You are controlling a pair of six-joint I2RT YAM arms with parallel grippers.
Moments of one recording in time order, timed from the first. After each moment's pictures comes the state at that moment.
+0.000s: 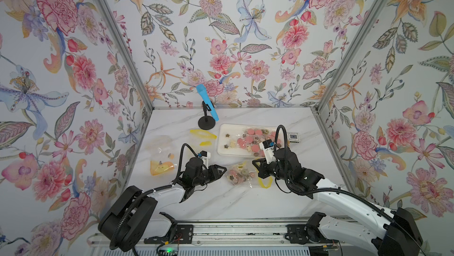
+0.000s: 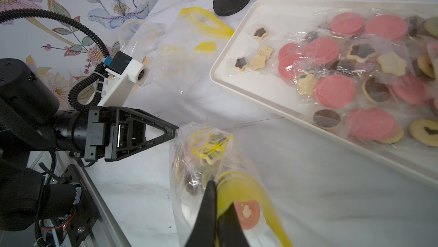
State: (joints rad) left arm -0.53 1.34 0.33 0.49 0.42 -0.96; right arm 0.76 1.06 0.68 -0.17 -0.10 0.43
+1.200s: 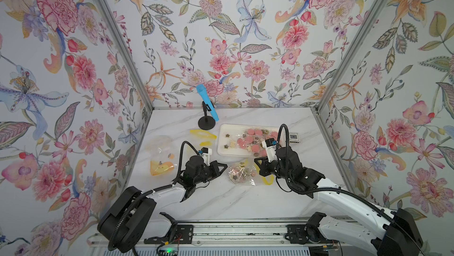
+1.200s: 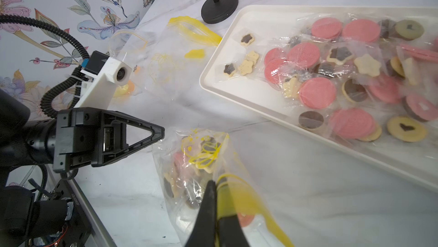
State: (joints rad) left arm -0.56 1.29 0.37 0.51 0.42 -1.02; right arm 0.74 1.06 0.68 -0.16 -0.07 0.45
